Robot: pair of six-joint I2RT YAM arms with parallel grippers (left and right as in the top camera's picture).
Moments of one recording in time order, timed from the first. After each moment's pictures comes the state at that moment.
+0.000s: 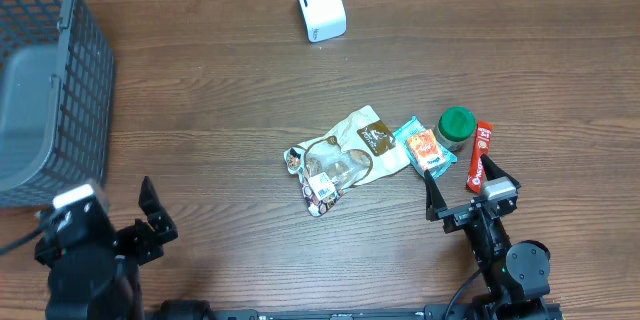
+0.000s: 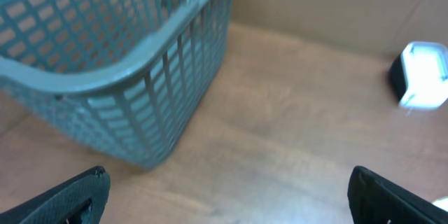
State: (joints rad) left arm -0.04 0.44 1.00 -1.02 -0.39 -0.24; right arm 0.20 0.01 0.02 -0.03 -0.06 -0.01
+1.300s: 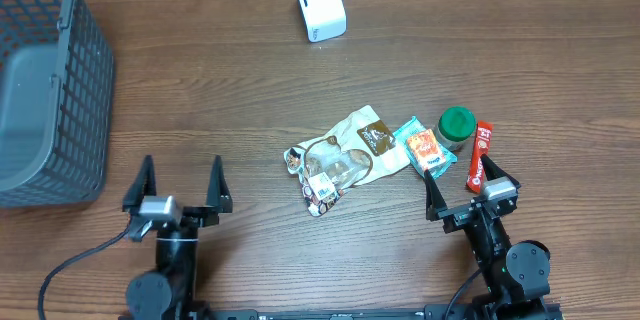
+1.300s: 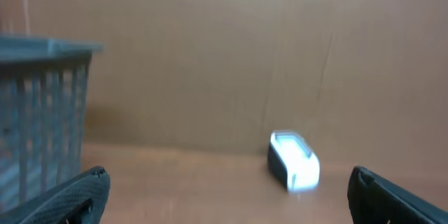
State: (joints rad) left arm -0.04 0.02 0.01 0.20 -0.01 -0.13; right arm 0.20 0.01 0.02 -0.03 -0.06 -0.01
